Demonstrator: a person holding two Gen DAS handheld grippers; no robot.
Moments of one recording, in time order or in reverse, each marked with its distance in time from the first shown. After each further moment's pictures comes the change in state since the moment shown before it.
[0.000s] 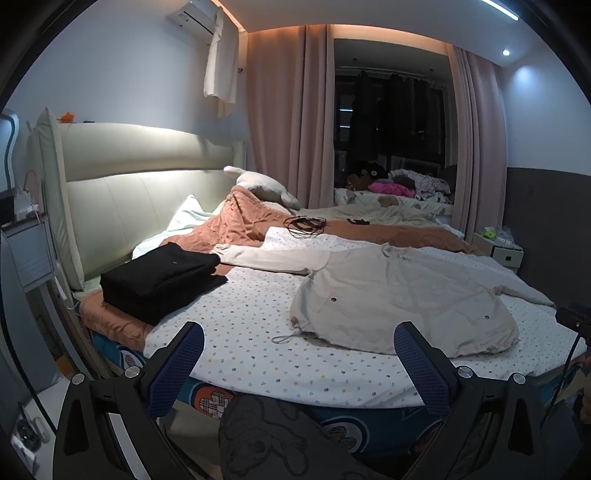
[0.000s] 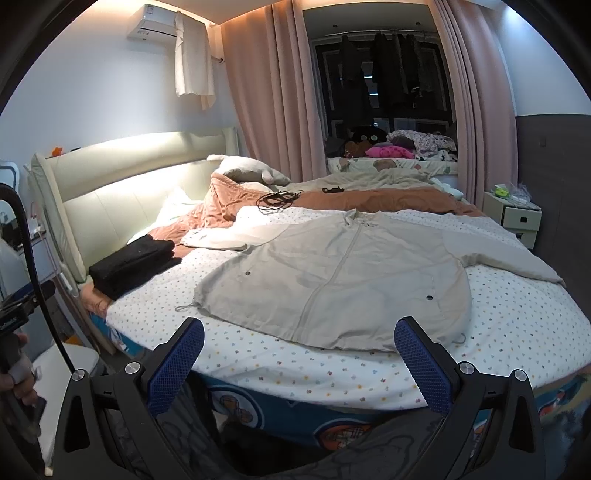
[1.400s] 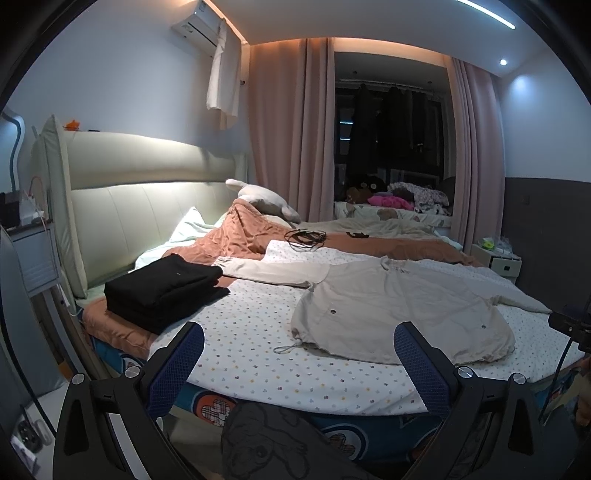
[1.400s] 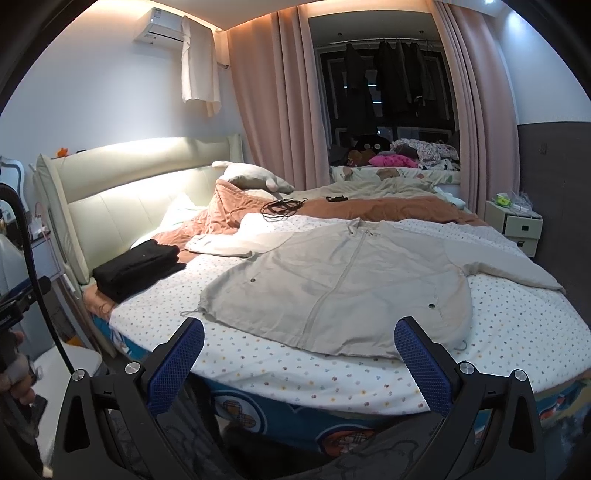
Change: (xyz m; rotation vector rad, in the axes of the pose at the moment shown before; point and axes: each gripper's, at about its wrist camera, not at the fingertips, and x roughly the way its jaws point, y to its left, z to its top) left arm -0.018 0.004 0.004 -0.008 -0.051 0.000; right arm -0.008 0.008 -0.003 -0.024 -0.037 0.001
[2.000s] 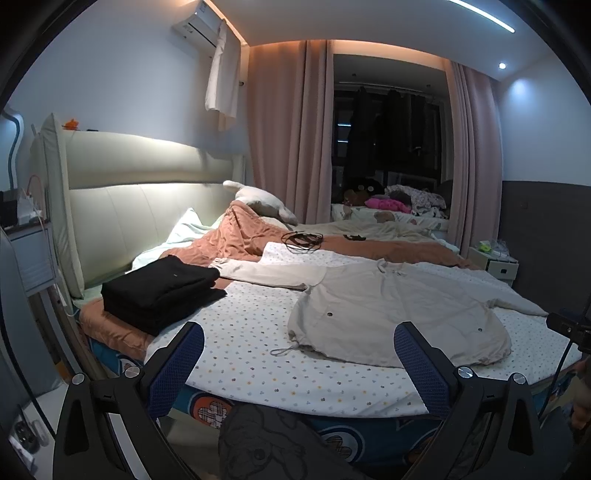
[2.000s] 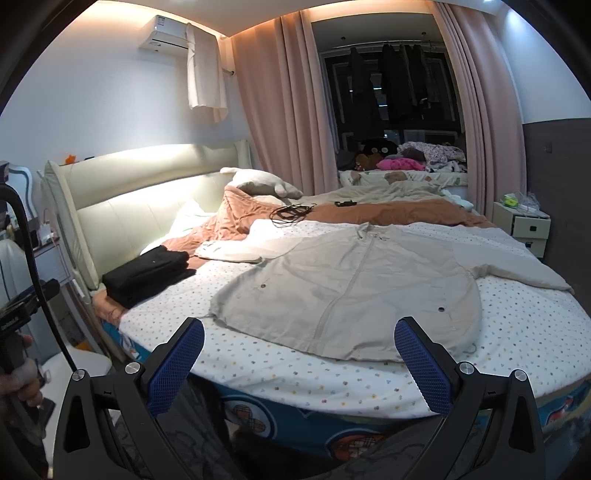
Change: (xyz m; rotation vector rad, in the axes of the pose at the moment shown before) left arm 0.000 0.004 0.002 -0.009 -0.009 -0.017; right arm -0.002 -0.003 0.000 0.017 -0.018 0.053
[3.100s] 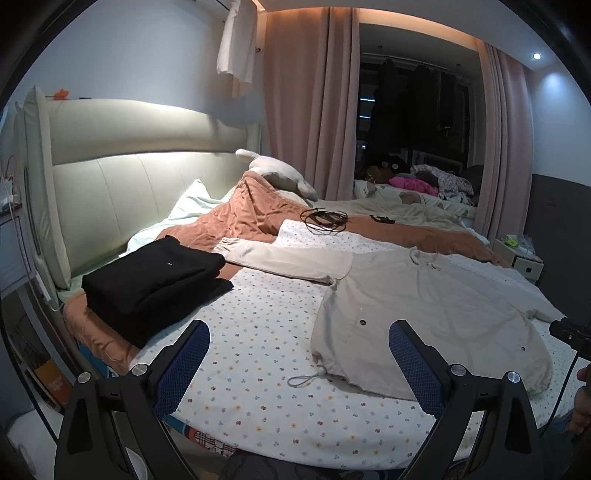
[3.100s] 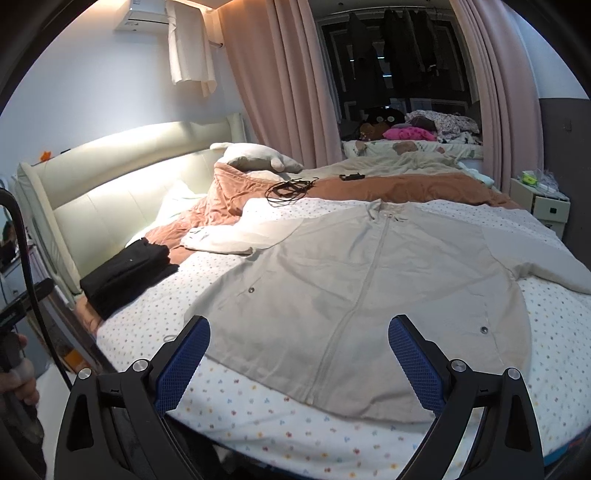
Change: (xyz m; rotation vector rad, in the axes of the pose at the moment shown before) left arm 0.149 0.035 0.028 -0.046 0.119 0.060; right arm 0.169 -0.015 0.048 0.025 0.121 0.015
